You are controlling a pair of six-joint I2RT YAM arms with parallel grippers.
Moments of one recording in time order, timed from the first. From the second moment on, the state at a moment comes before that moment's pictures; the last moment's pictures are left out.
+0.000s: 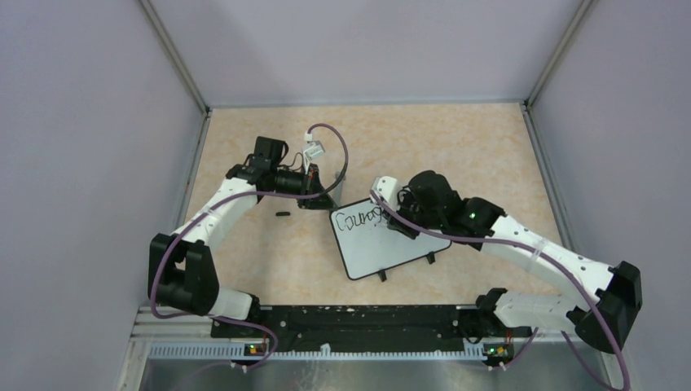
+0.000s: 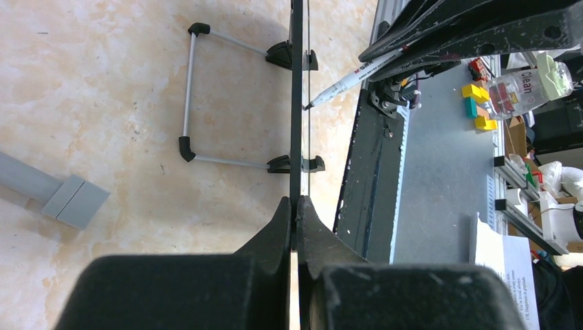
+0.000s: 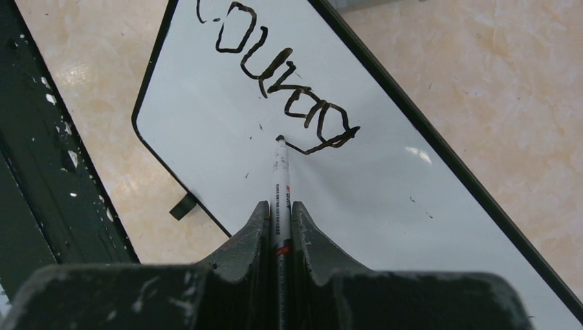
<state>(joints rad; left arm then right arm) -0.27 1.42 1.06 -0.53 1.13 0.16 0.86 1.12 0.98 -0.57 -0.14 -0.30</state>
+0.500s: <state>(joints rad) -0.27 1.42 1.06 -0.53 1.13 0.16 0.83 1.04 0.99 -0.57 -0.07 -0.30</state>
